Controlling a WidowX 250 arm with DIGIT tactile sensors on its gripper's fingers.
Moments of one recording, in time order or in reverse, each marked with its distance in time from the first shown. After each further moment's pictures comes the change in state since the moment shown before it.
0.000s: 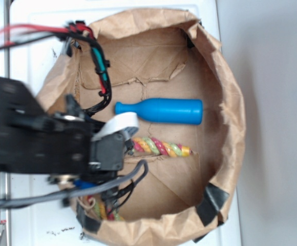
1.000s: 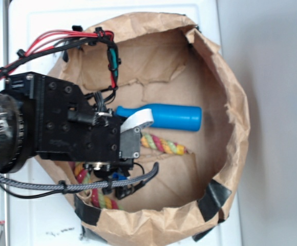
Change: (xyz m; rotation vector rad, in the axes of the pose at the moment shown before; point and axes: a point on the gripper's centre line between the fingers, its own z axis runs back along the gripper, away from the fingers) arm -0.005 0.014 -0.064 0.106 0.094 -0.012
